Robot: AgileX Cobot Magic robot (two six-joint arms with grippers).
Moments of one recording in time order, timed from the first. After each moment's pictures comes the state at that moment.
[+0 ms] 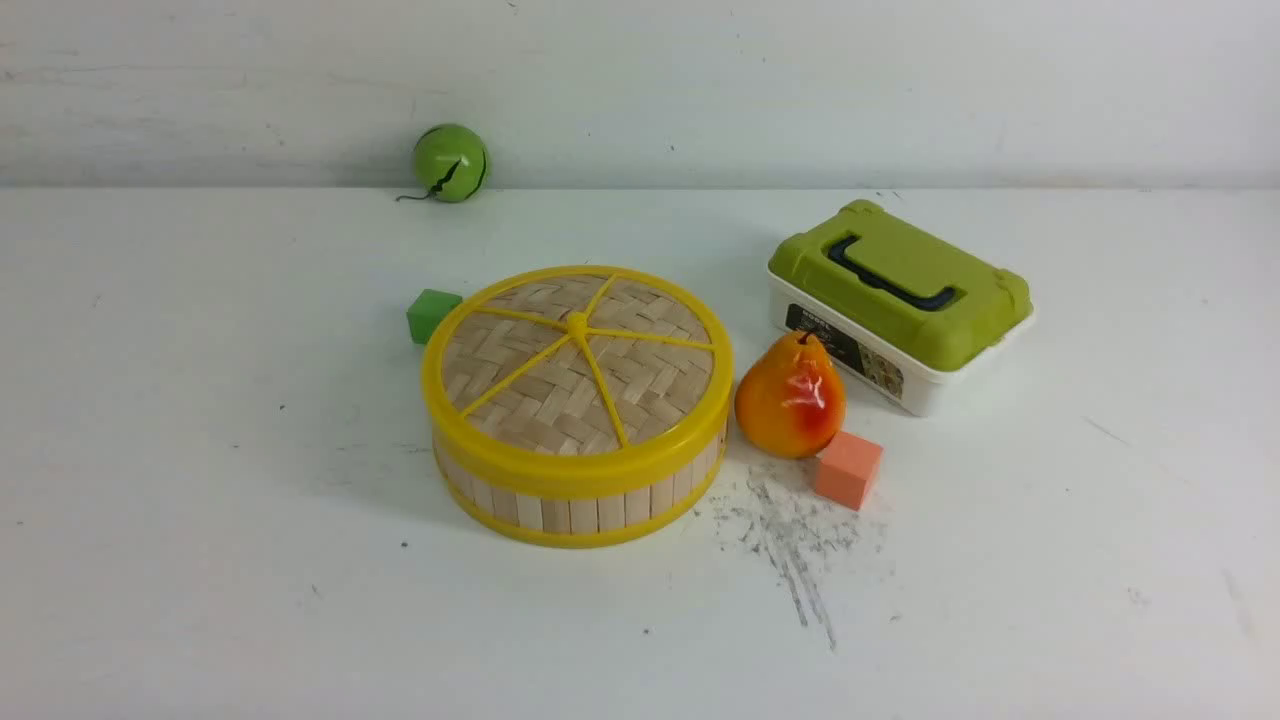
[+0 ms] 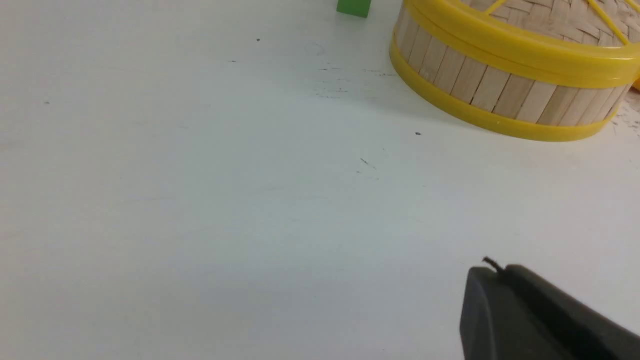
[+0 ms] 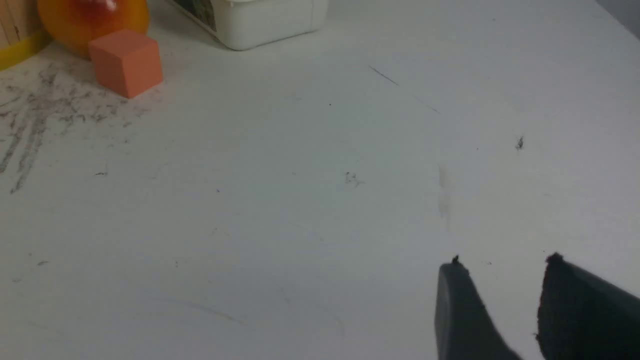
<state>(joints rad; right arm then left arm) -0.04 -0.02 0.02 -0.02 0.39 -0.03 -0.17 -0.01 0.03 -0.05 0.37 -0.12</state>
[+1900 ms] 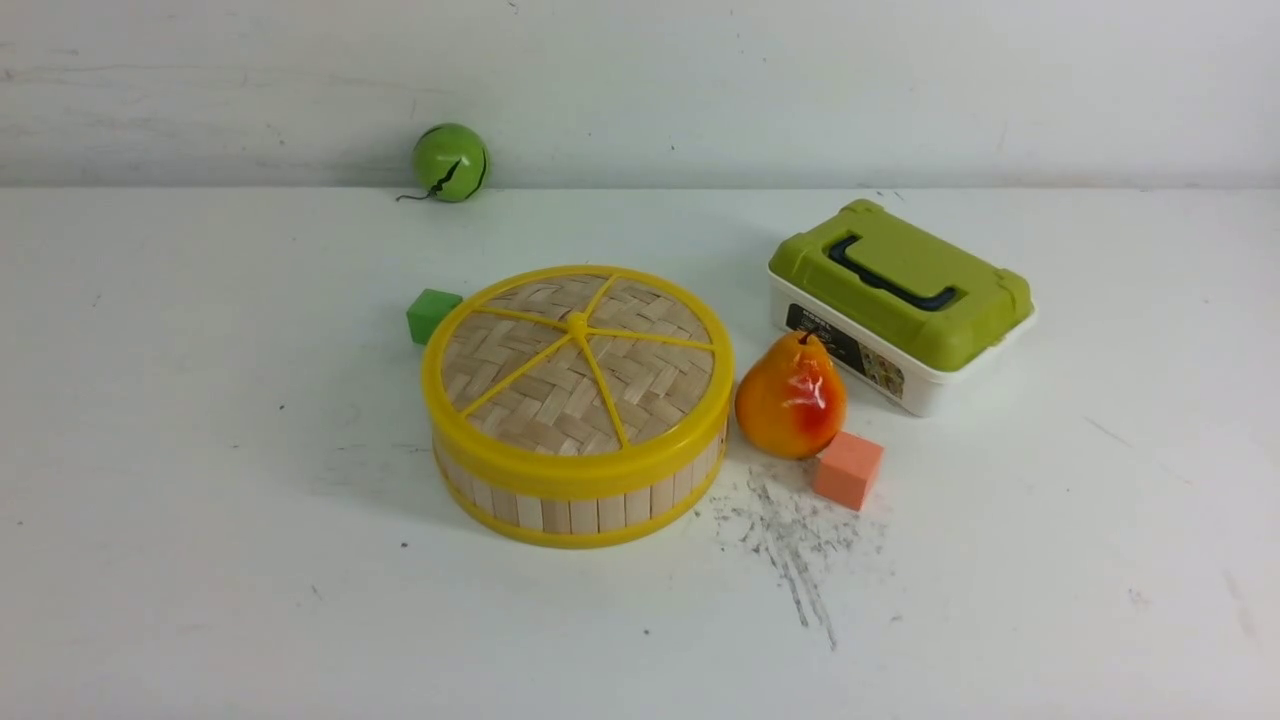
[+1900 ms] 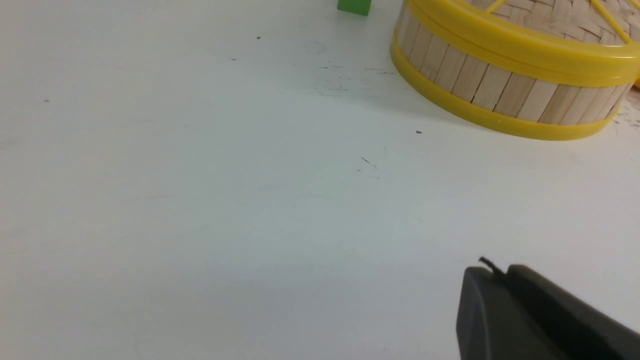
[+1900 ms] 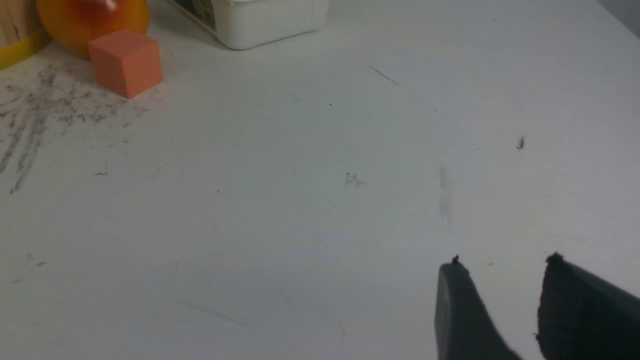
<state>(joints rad) -0.04 -0.02 0.02 -0.02 0.39 -0.03 -0.17 -0.01 0.03 -0.05 0.37 -0.12</state>
